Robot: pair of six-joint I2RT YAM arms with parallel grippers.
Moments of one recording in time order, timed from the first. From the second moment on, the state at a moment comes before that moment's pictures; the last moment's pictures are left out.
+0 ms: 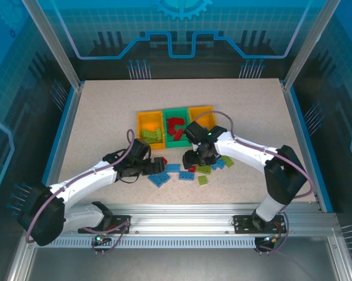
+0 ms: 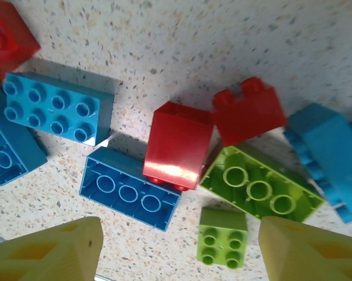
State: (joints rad) left arm -0.59 1.18 0.65 -0.53 0.02 -0.74; right arm 0.76 1.67 1.20 -0.91 -0.07 0.55
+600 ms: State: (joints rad) left arm -0.59 1.14 0.64 -0.54 0.00 -0.75; right arm 0.81 1.88 1.32 -0.95 -0.01 0.60
